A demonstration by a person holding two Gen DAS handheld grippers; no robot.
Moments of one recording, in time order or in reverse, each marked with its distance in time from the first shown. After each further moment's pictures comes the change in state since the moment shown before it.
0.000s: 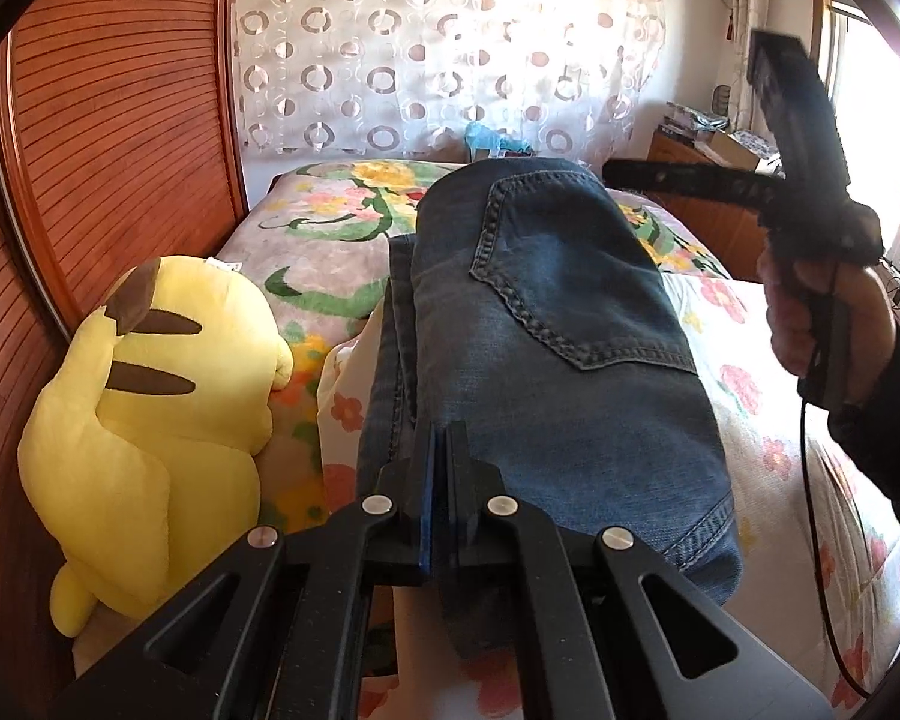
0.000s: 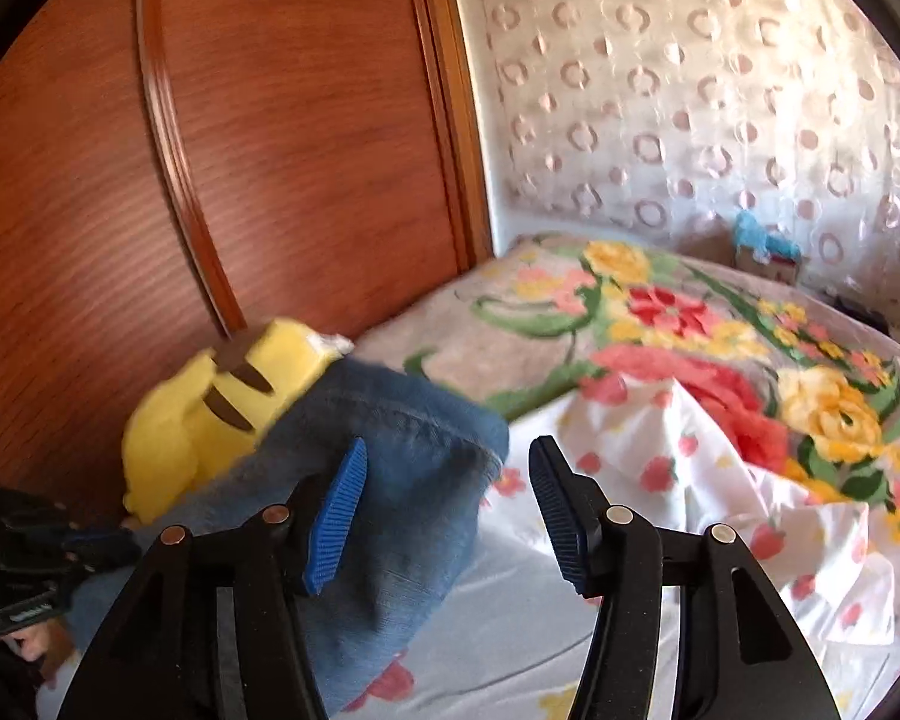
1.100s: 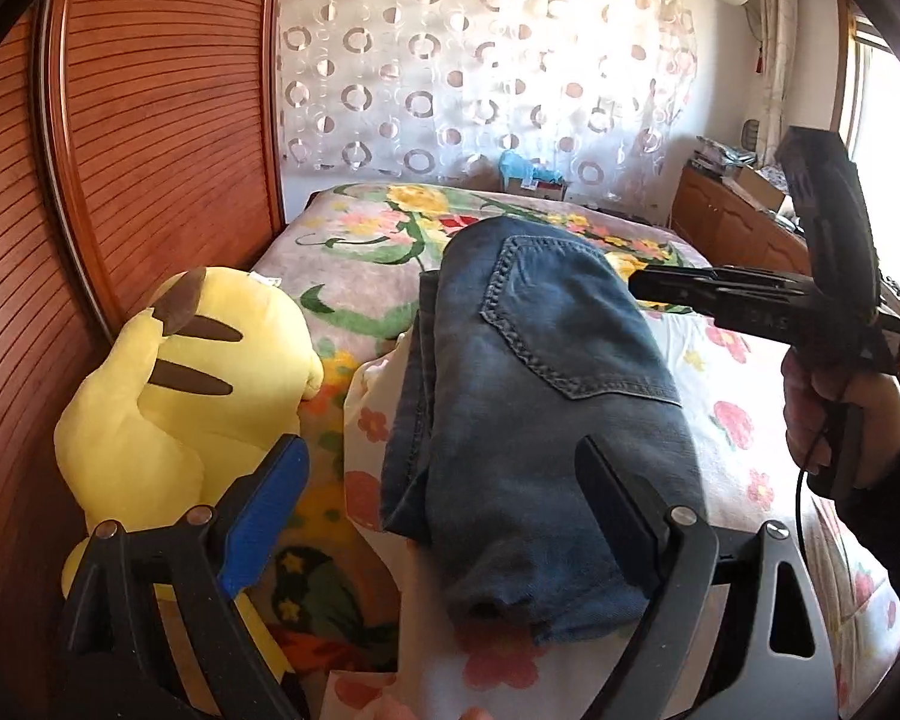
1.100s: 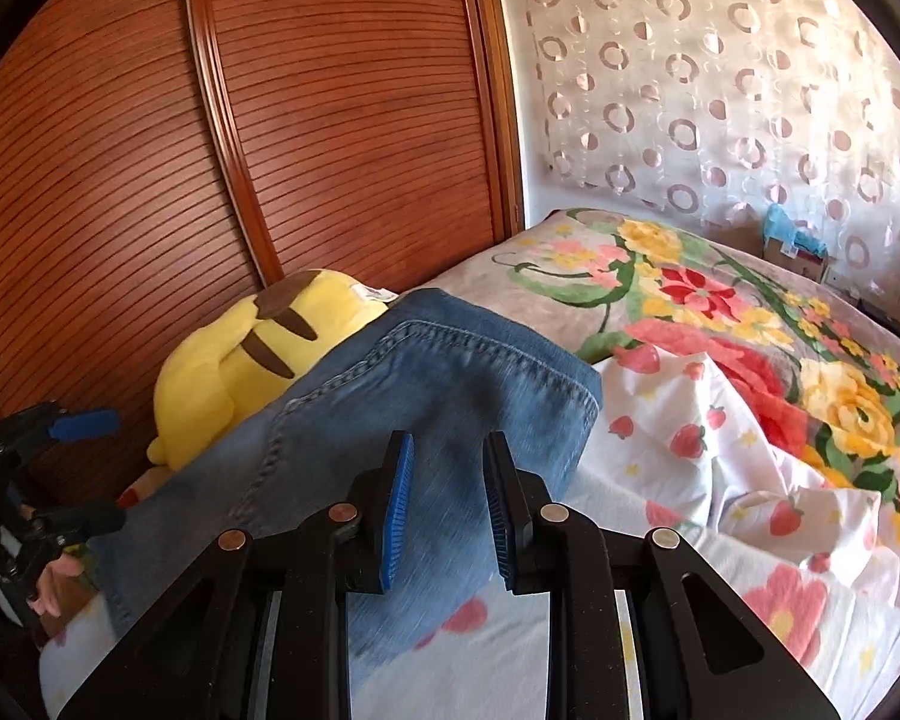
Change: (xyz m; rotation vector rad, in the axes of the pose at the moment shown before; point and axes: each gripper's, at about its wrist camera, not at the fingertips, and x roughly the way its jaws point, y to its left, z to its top) left arm -0.035 -0.005 0.001 -0.067 -0.065 0.059; right arm -0.017 0.028 -0.019 -0.054 0.080 0.042
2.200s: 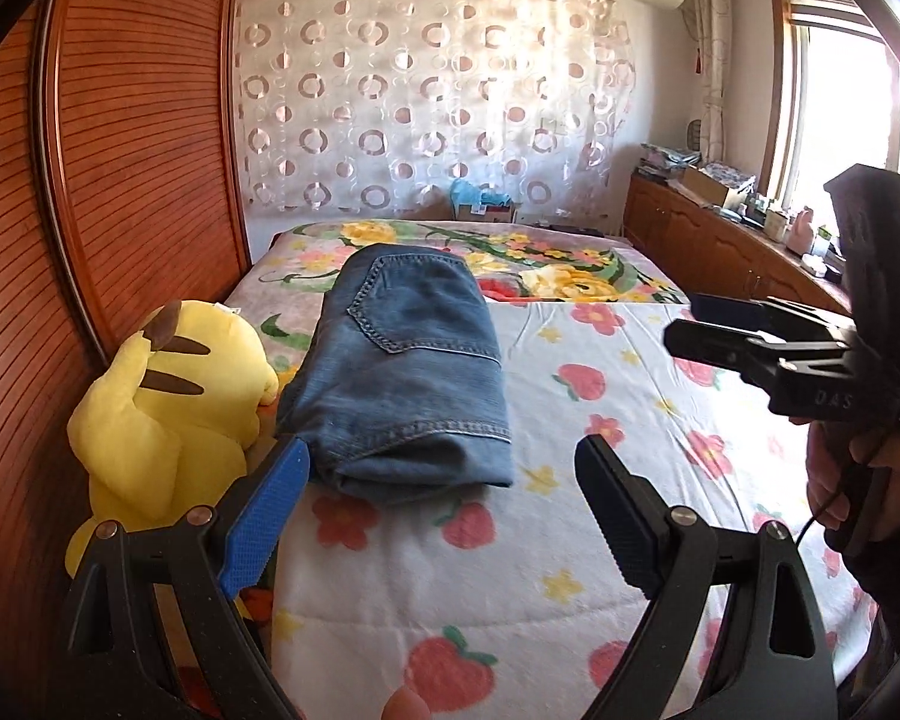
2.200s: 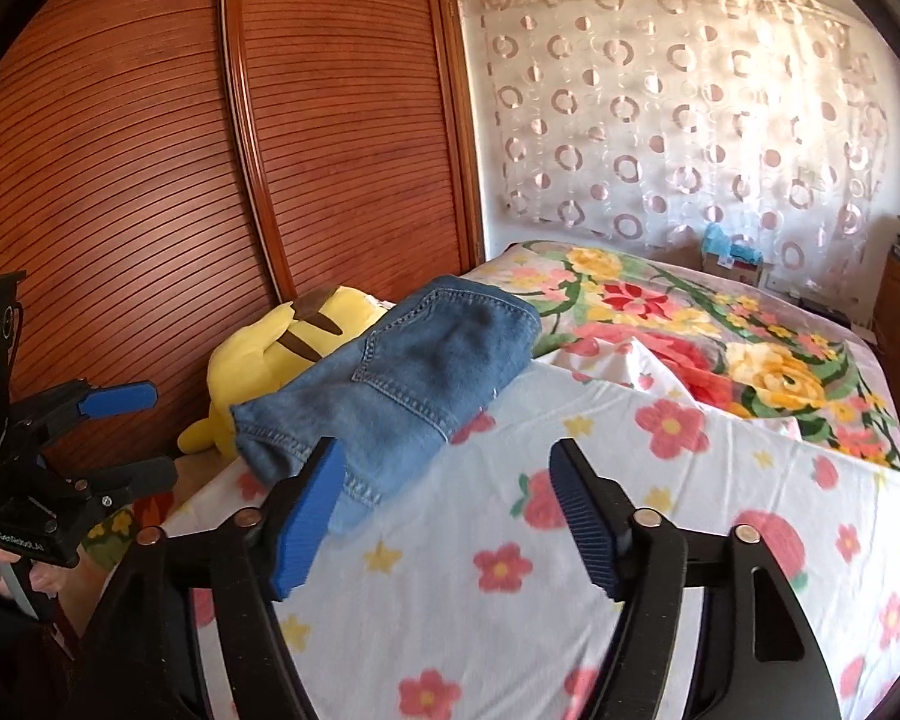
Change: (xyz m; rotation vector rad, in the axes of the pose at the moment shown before) left arm -0.095 -0.083 -0.042 0.084 -0.080 -0.035; right arm -0.200 0.052 -0.096 0.028 -0.103 -0.095
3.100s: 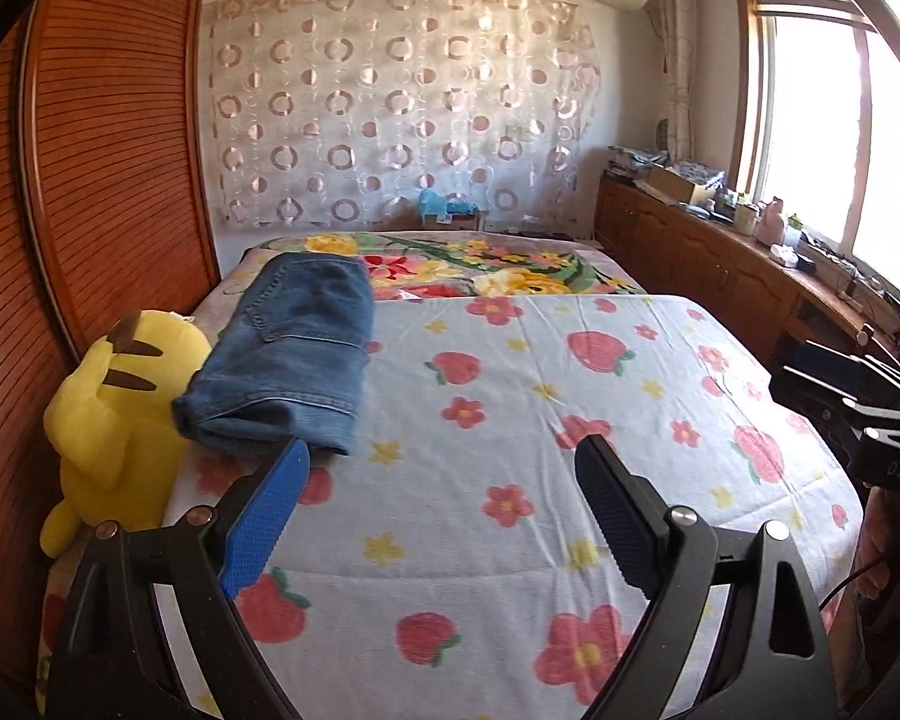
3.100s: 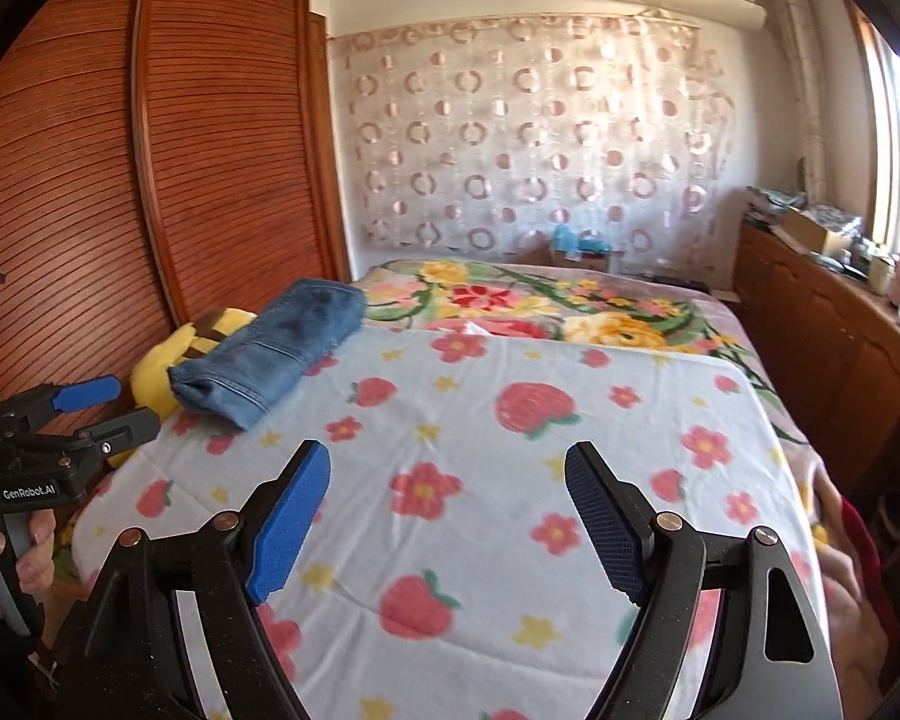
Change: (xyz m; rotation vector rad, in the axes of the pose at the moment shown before) left arm -0.030 -0.106 -0.020 0.028 -0.030 -0.037; right arm -0.190 -0.014 -0.085 0.116 -0.069 -0.297
